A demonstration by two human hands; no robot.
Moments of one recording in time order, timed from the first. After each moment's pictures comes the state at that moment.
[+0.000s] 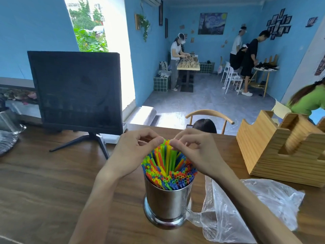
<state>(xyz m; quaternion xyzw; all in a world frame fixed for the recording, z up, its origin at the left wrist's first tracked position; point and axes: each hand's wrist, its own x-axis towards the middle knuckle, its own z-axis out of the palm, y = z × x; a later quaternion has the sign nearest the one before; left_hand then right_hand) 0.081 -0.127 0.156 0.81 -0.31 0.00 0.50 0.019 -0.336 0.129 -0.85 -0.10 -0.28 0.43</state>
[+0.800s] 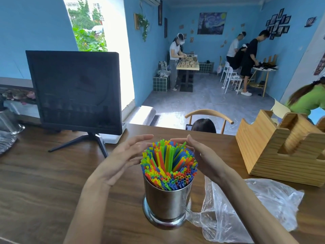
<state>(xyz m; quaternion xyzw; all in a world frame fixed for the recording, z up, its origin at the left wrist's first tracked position) 0.106 -0.105 0.118 0.68 -0.23 -0.24 0.66 0.022 -0.354 0.106 -0.69 0.03 0.01 0.72</state>
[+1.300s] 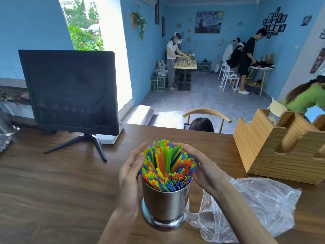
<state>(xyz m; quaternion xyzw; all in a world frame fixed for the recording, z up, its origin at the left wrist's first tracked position) 0.040 -0.146 0.082 0.53 -0.11 -0.06 0.84 0.007 -0.344 0.083 -0.57 0.05 -0.02 0.82</state>
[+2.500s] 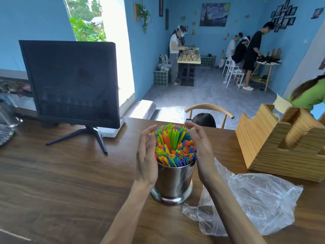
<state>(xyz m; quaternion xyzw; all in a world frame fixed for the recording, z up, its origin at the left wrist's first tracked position) 0.067 -0.194 0.072 0.60 -0.17 0.05 0.78 0.018 -0.329 0.092 -0.64 0.07 -0.24 0.73</state>
